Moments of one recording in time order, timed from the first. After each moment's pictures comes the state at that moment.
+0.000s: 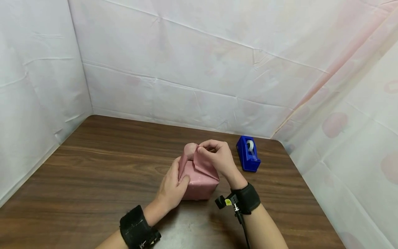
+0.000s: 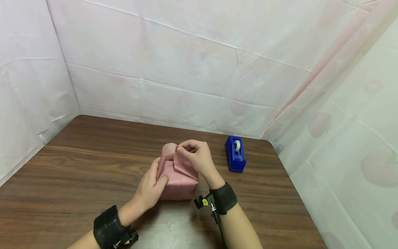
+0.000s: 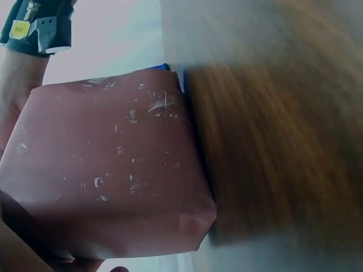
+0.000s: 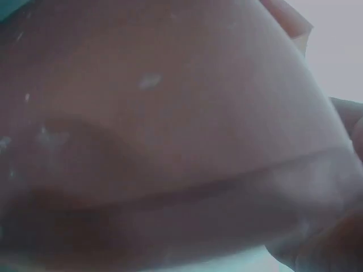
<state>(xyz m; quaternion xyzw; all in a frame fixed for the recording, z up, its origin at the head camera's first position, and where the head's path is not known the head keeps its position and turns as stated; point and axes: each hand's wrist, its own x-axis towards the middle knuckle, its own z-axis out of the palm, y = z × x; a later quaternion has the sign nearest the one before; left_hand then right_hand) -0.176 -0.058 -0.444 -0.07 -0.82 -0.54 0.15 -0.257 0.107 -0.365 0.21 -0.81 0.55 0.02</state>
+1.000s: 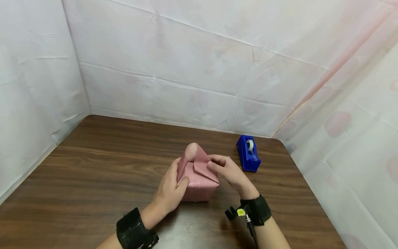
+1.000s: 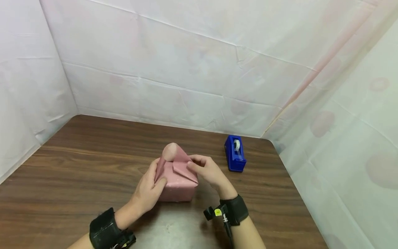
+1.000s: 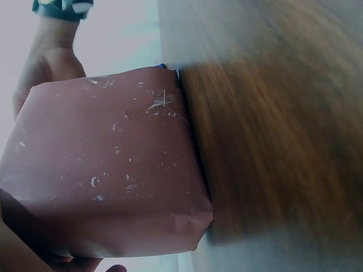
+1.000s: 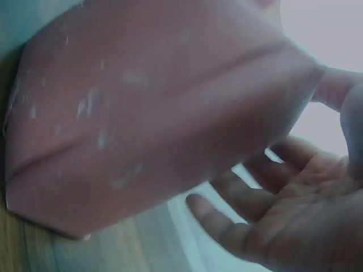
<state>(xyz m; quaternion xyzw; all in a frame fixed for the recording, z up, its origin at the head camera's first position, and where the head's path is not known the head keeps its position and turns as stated) -0.166 -0.061 -0.441 -0.08 -0.82 -0.54 0.17 -0.242 0.155 -0.397 0.23 -0.76 0.57 -0.21</state>
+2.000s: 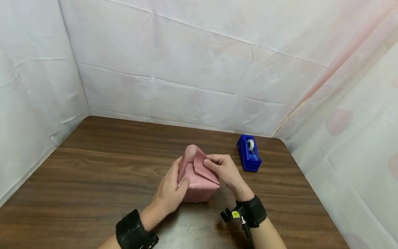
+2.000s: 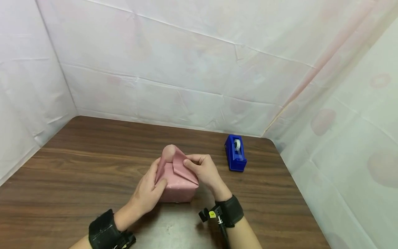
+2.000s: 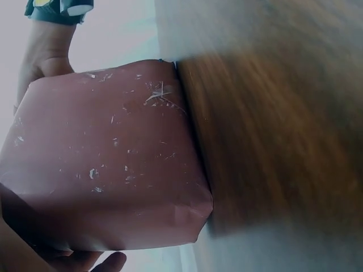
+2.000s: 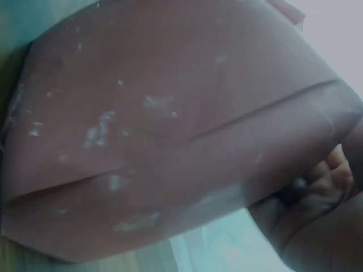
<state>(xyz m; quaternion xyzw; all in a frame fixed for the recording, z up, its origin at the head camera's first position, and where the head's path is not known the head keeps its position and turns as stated) -0.163 -0.067 -0.442 -0.09 -0.84 -0.52 0.15 -0.238 0.131 -0.395 0.17 -0.76 0.61 -0.13</state>
